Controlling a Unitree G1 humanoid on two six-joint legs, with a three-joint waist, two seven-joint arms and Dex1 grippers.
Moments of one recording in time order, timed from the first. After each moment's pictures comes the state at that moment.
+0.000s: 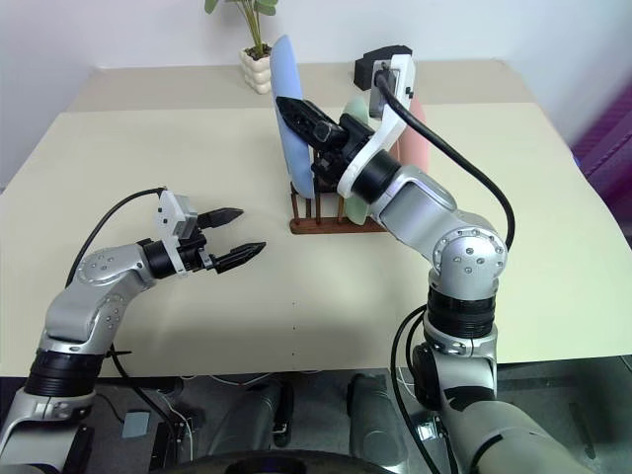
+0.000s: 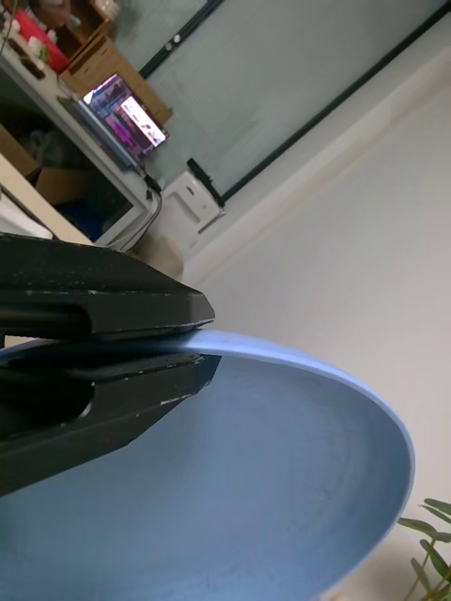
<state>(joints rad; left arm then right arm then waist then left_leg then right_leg) -0.28 0.57 0.03 -0.14 -0.45 0.38 -0.86 -0.72 -0.18 -0.14 -0.34 1.32 0.86 -0.11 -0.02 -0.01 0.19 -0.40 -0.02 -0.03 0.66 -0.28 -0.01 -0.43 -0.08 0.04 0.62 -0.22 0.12</state>
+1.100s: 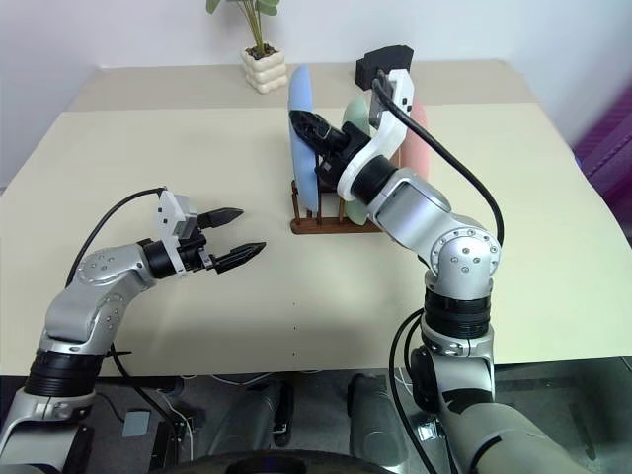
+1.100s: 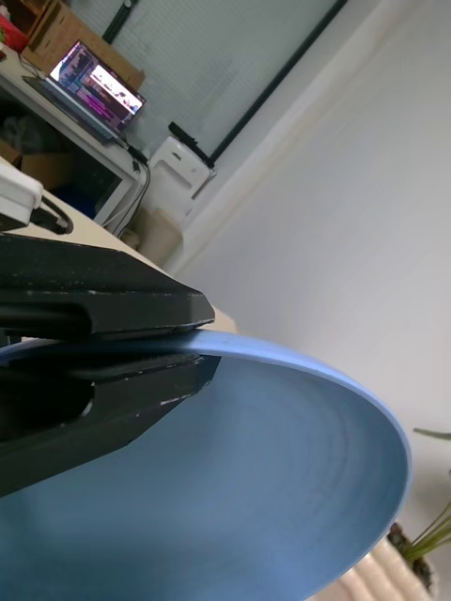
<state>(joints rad) -0.28 0.57 0.03 -0.14 -0.45 0.38 -0.86 -0.71 -0.18 -0.13 -0.30 1.38 0.85 -0.29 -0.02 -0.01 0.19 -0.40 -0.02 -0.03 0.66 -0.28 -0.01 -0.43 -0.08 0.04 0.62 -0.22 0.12</state>
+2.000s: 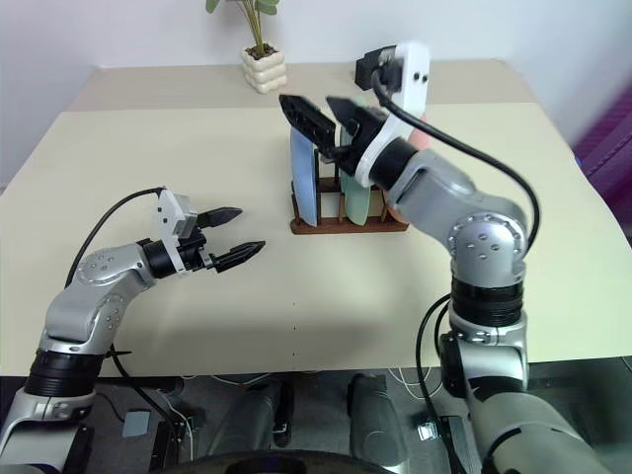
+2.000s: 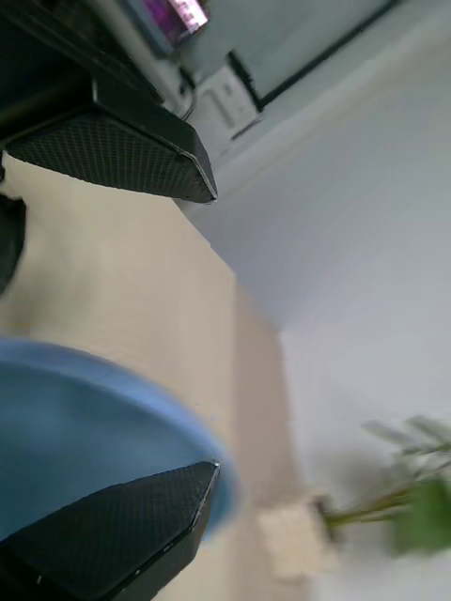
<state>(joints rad) -0.28 0.57 0.03 -0.14 -0.45 0.38 -0.85 -0.80 -0.39 -0.10 -0.33 1.15 0.85 -0.02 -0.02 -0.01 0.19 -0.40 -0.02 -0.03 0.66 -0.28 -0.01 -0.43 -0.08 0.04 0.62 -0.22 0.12</state>
